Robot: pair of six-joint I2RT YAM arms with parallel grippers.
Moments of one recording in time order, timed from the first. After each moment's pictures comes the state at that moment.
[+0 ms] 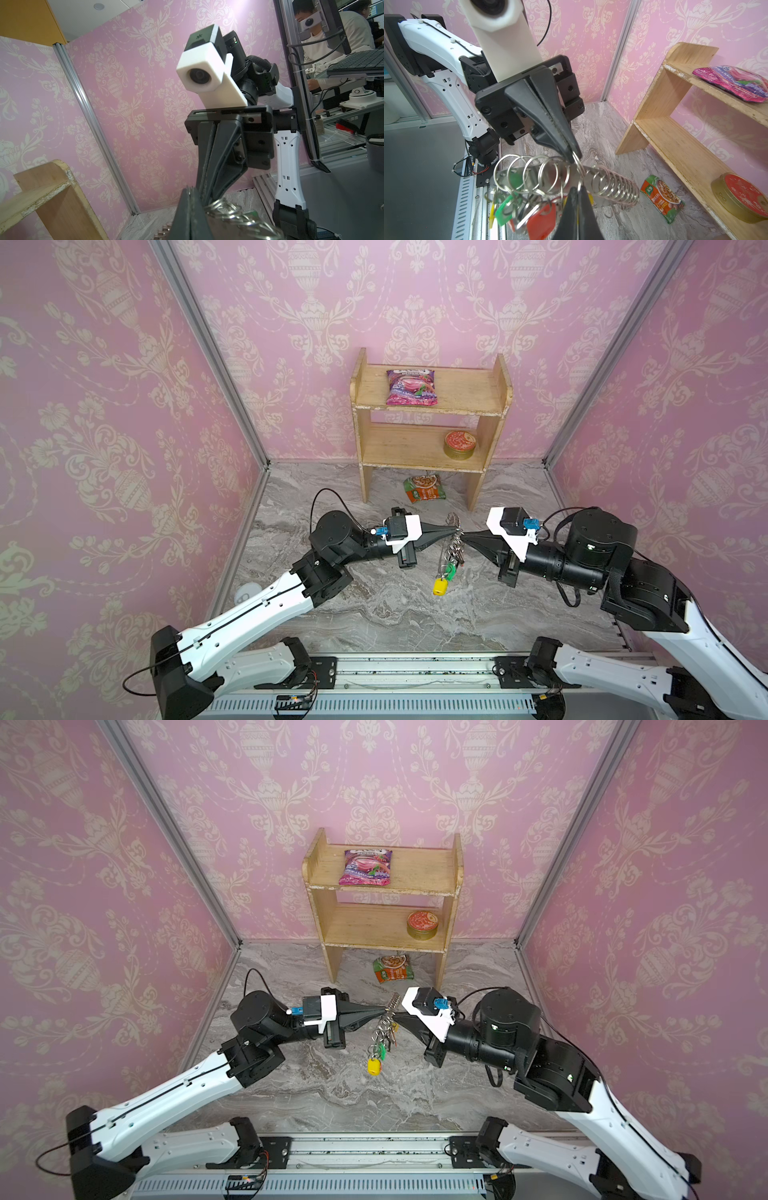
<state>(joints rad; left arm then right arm) -0.90 1.10 1.02 0.40 0.59 0.17 0.90 0.87 1.37 -0.72 -0.14 -0.22</state>
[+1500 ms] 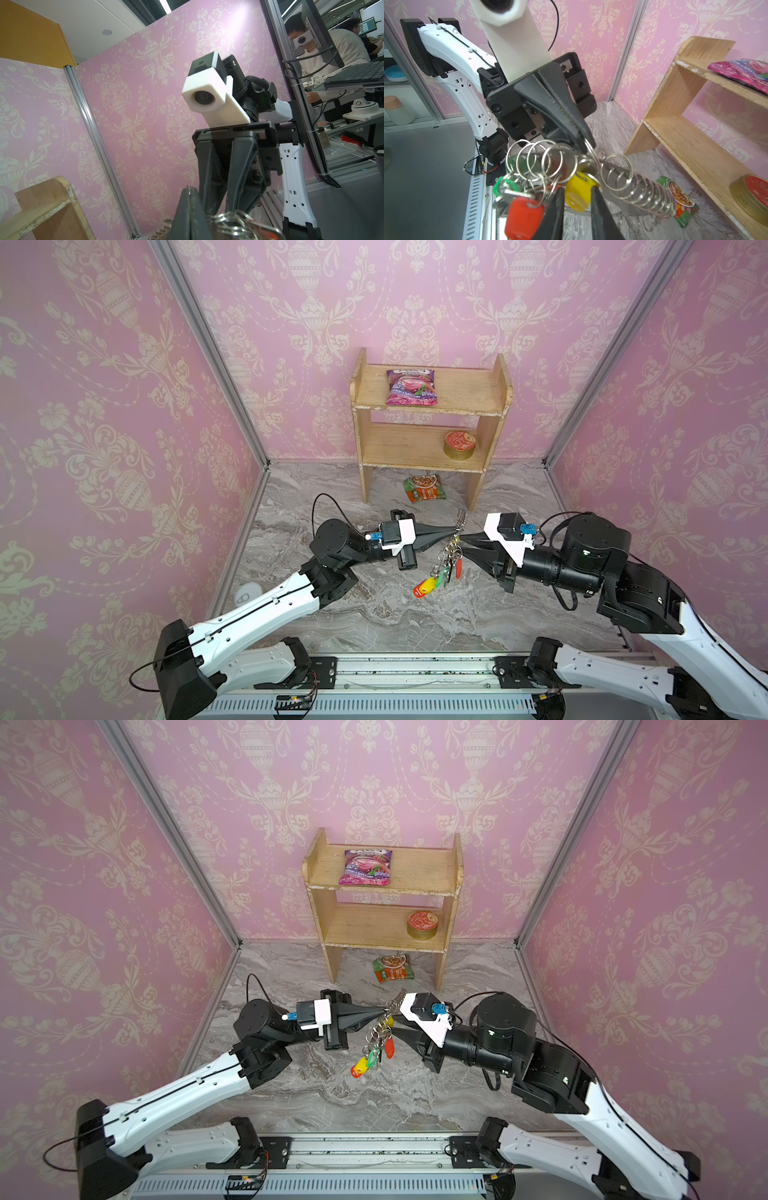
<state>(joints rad) -0.89 1.13 0.95 0.64 0.61 0.11 0.93 0.84 1.33 -0.70 -0.14 -0.20</state>
